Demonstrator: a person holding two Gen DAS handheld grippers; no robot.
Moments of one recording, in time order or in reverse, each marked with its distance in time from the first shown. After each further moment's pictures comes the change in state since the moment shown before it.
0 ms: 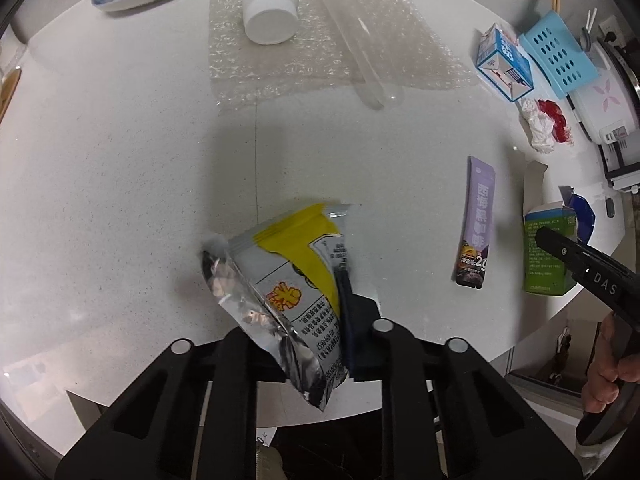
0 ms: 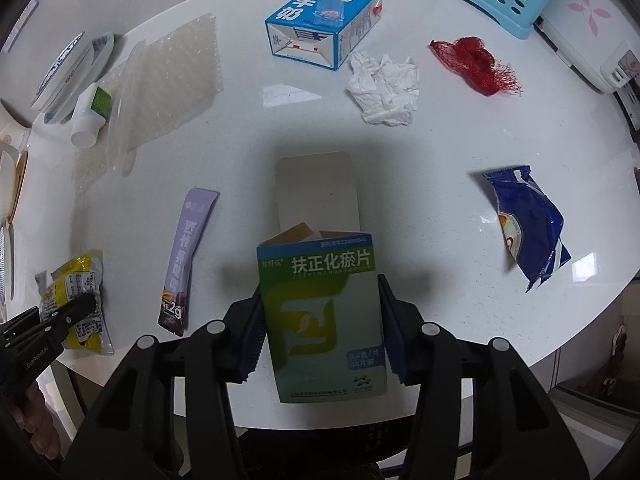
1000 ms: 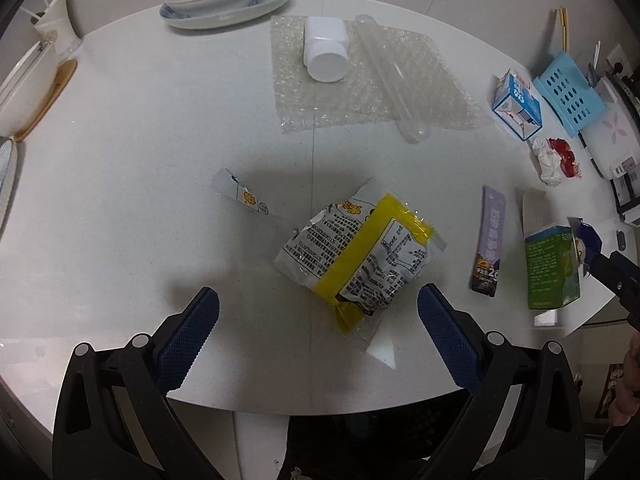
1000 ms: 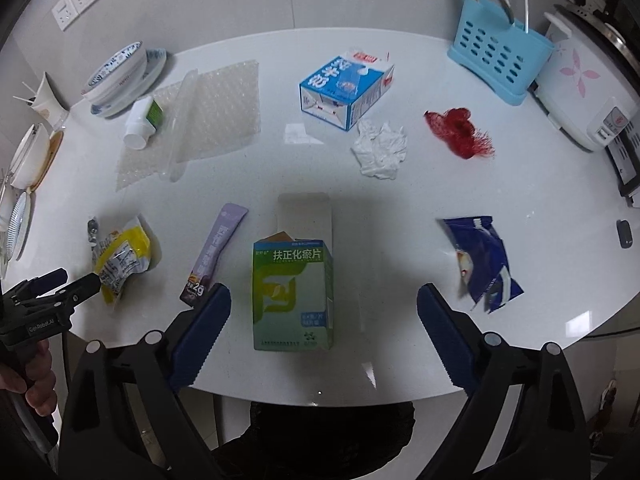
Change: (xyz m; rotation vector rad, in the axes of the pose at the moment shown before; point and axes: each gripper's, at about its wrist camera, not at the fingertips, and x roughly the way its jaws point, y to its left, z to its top) left arm -0.024 0.019 -0.027 -0.085 -0.160 0.076; right arm -0.058 -0.008 -0.019 -0.139 -0.162 0.016
